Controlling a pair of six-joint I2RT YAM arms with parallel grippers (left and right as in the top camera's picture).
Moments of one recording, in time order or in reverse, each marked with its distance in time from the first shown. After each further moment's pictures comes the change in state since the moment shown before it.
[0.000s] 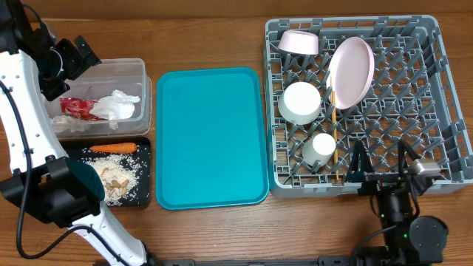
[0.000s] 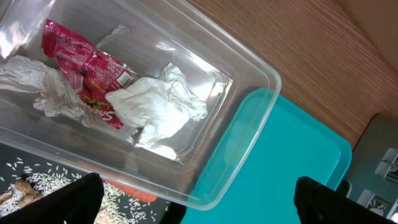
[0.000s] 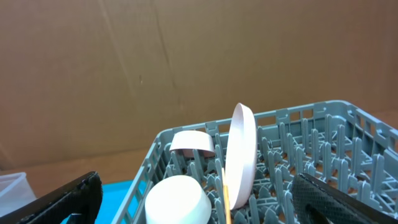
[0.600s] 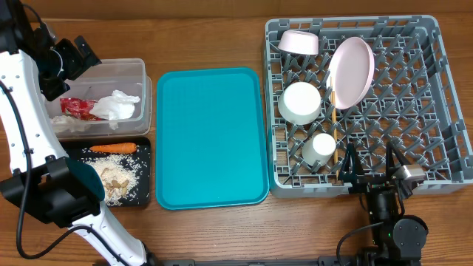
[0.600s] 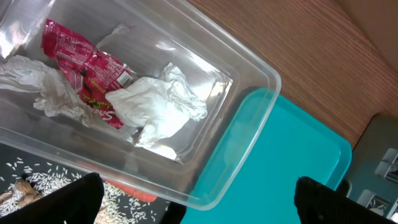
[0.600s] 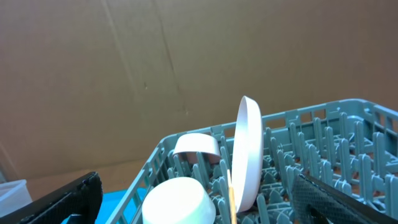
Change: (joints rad) left arm 0.000 0.000 0.000 0.000 0.000 0.000; right arm -0.012 -0.059 -0.248 0.282 -0.026 0.038
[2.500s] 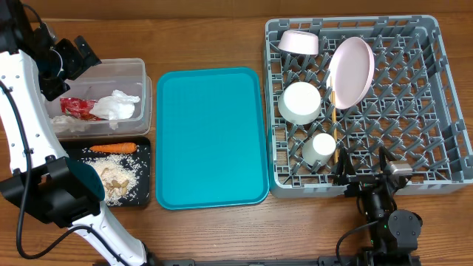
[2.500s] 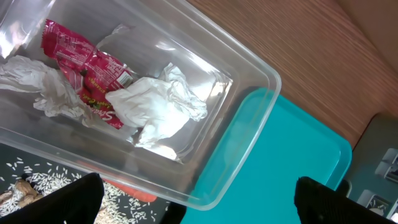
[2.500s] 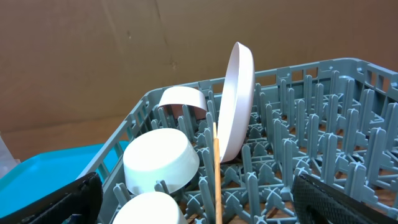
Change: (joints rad) left arm 0.000 0.000 0.000 0.000 0.000 0.000; right arm 0.000 -0.002 0.000 -0.183 -0.006 -0.083
